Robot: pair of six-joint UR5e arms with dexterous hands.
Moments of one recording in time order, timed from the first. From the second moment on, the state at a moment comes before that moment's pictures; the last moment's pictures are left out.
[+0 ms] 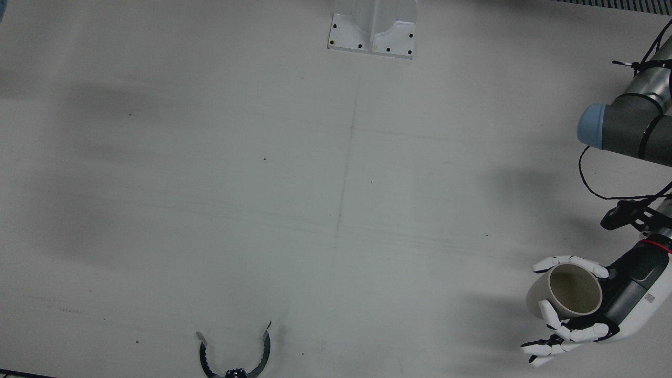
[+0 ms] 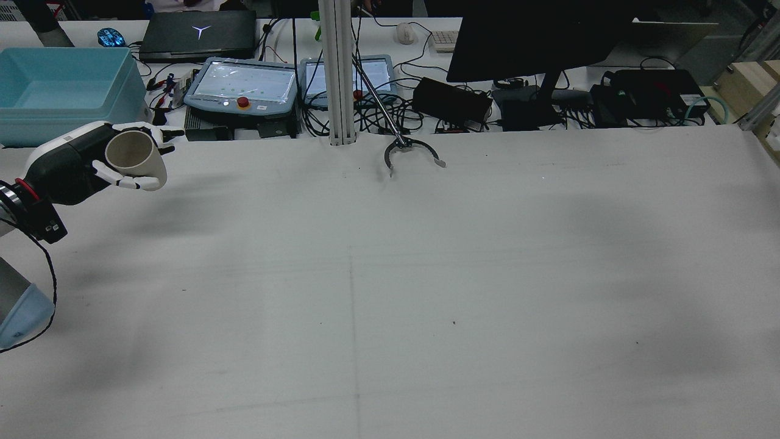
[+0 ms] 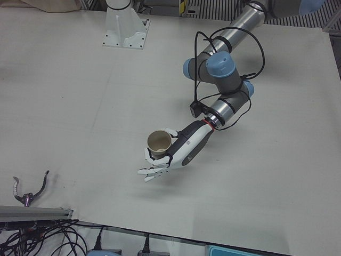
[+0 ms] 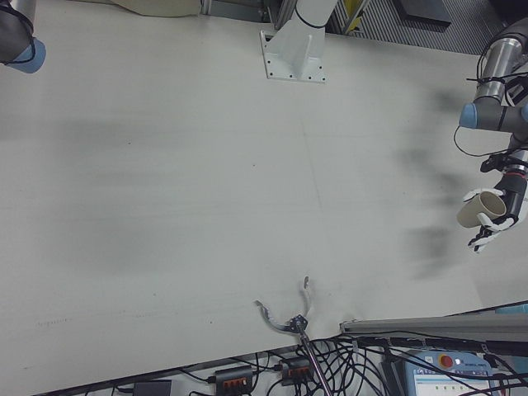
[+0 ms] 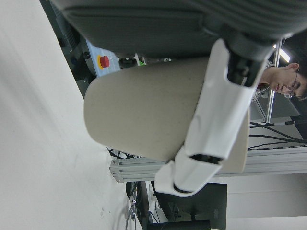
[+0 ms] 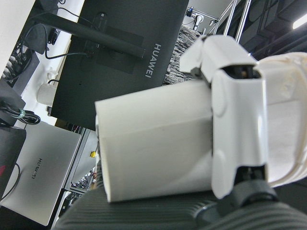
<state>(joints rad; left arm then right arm) -1.02 -1.94 -1.50 0.00 1.61 0.25 1.47 -1.57 1.37 -2.76 -1.48 -0.31</state>
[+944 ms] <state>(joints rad) -1.01 -1.81 -1.31 -0.25 1.61 0.29 1.47 -1.57 1.34 -2.75 -1.48 -0.32</state>
